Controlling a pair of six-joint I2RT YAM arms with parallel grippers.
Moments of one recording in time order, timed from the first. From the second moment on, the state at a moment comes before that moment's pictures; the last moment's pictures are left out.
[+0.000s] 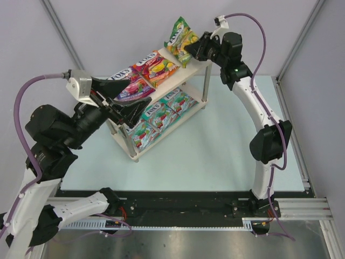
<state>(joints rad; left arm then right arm) -0.77 0.92 1.59 -0.41 0.04 -0.14 0.36 1.97 2.09 -0.06 -0.36 0.50</state>
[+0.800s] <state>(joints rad) -0.77 0.90 1.57 -0.41 0.04 -0.14 0.35 1.99 2.04 0.01 -0.49 0.65</state>
